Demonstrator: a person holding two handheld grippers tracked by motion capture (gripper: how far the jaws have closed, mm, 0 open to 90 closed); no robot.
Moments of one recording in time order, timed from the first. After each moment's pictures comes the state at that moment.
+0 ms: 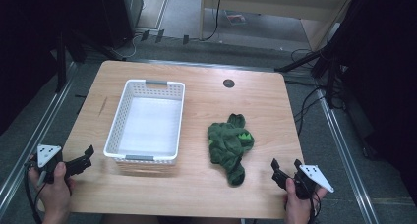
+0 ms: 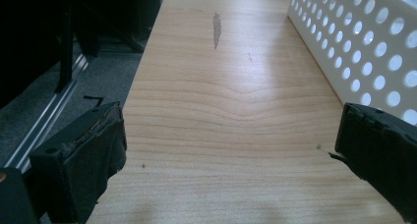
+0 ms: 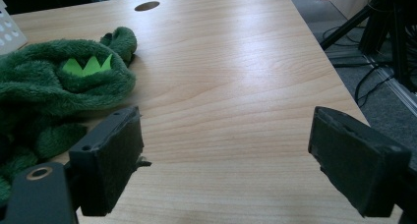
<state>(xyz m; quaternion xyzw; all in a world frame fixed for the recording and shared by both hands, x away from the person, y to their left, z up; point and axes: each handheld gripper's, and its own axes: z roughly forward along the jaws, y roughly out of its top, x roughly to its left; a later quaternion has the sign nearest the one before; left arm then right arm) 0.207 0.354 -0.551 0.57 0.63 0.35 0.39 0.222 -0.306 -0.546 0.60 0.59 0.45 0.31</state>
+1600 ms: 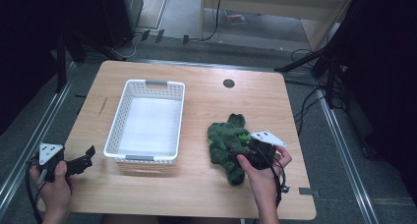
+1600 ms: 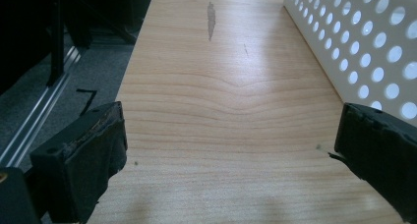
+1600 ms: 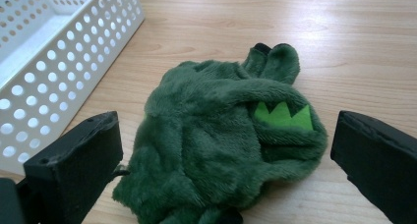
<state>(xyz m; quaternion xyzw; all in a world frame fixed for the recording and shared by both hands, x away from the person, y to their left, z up) 0.210 0.354 -0.551 0.59 0.63 0.33 0.39 0.268 -0.176 -0.470 0.55 0.70 0.40 0.21</state>
